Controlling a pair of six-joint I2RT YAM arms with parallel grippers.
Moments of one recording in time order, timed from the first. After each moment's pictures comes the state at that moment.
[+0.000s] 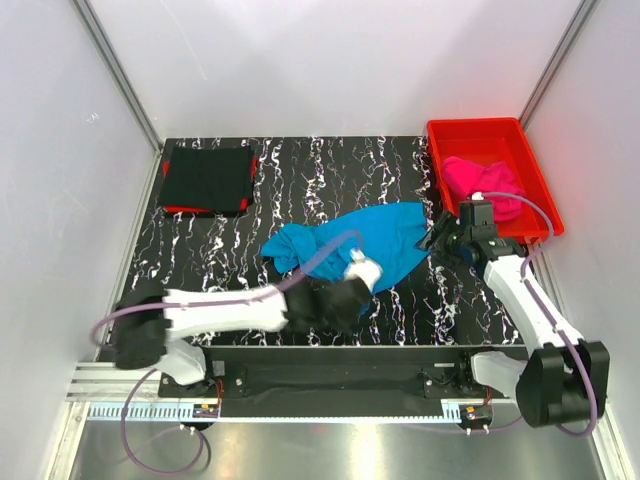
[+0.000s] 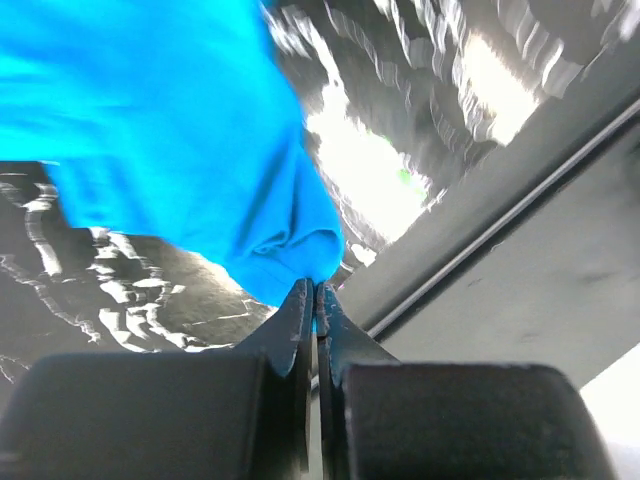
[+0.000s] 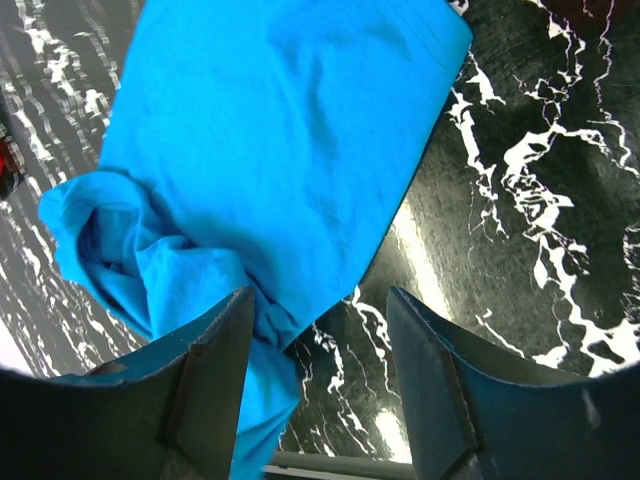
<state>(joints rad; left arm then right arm) -1.34 1.55 1.05 -0.49 -0.29 -0.53 0.12 1.13 0.82 -0.55 -0.12 0.73</state>
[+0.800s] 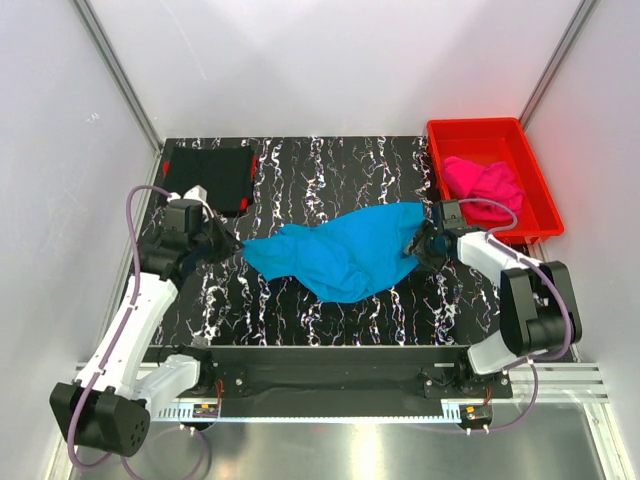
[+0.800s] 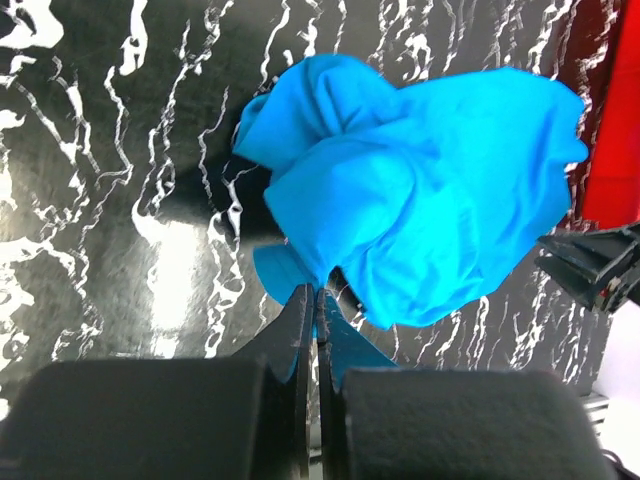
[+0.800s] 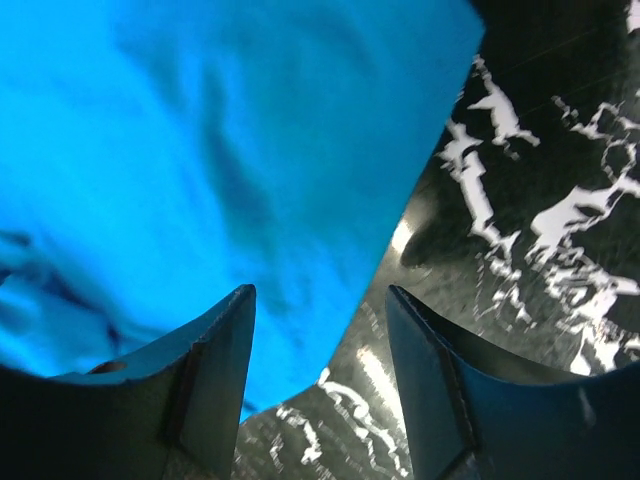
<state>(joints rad) -0.19 0.98 0.92 -0.68 0.14 -0.66 0.17 1.51 0.82 -0.38 -0.09 0.77</state>
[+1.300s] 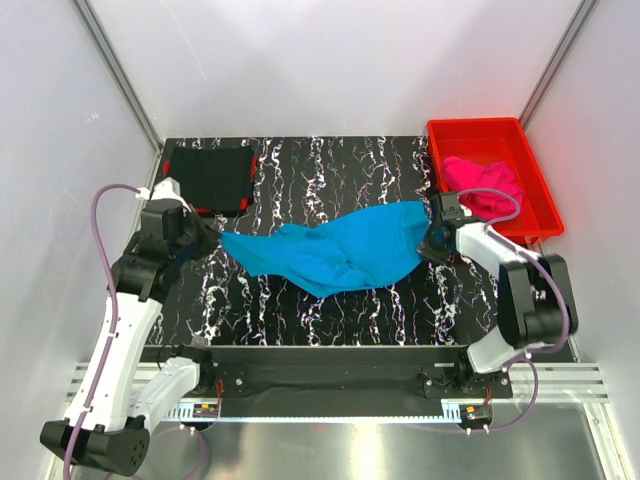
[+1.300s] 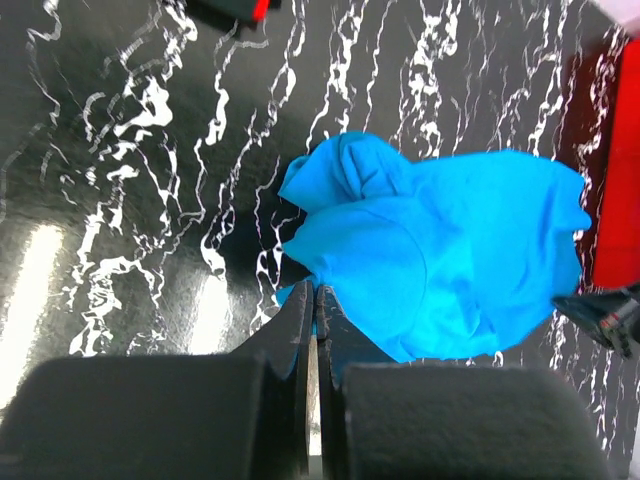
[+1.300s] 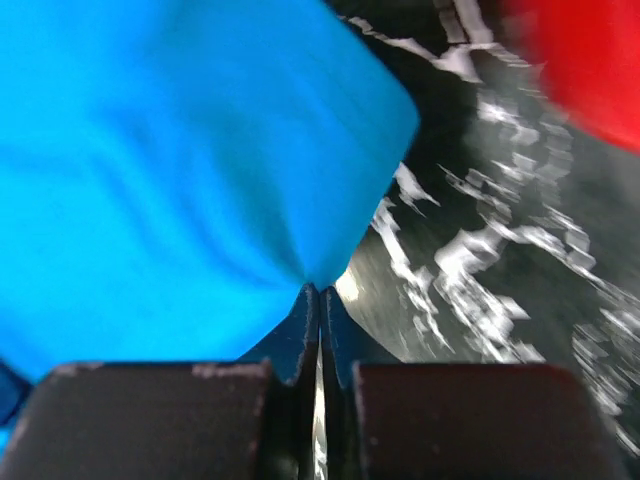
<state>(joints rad) -0.17 0.86 1.03 -0.79 -0.04 -0.63 0.17 1.59 0.90 -0.43 0.08 0.69</state>
